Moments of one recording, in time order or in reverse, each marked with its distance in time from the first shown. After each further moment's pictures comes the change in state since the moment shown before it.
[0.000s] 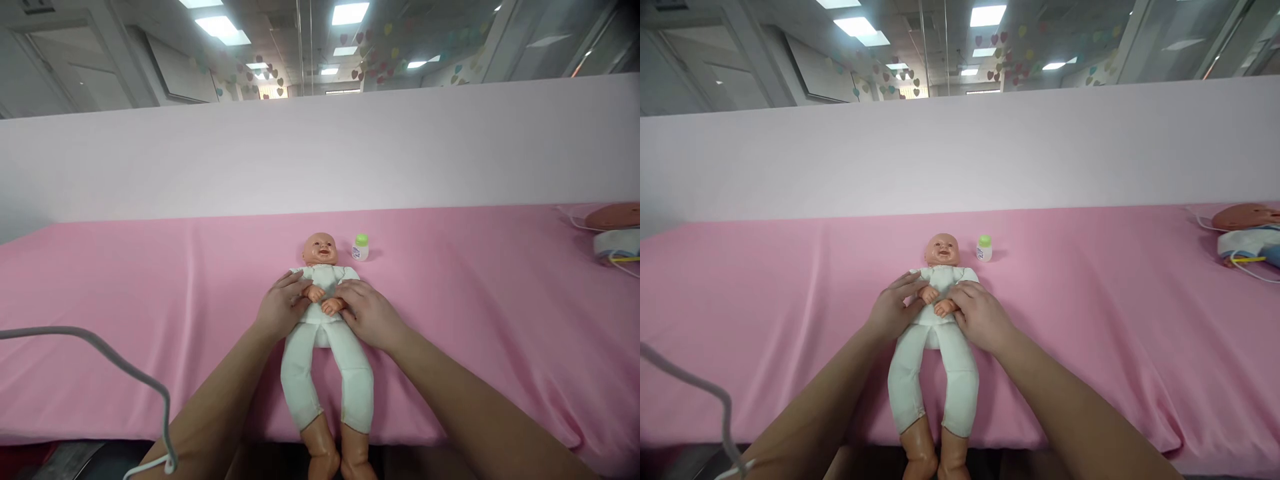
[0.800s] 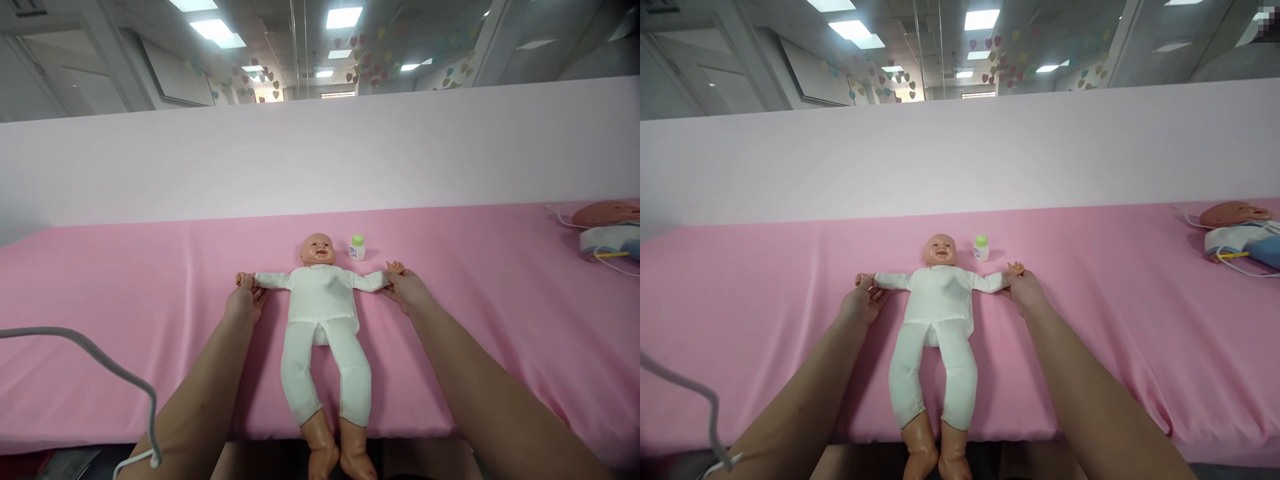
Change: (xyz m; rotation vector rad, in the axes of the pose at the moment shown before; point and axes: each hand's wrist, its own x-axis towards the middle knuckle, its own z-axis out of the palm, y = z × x) left_hand 0.029 -0.074 -0.017 -1.128 0.610 -0.907; right_hand -0.011 0.127 -0.016 0.818 0.454 1.018
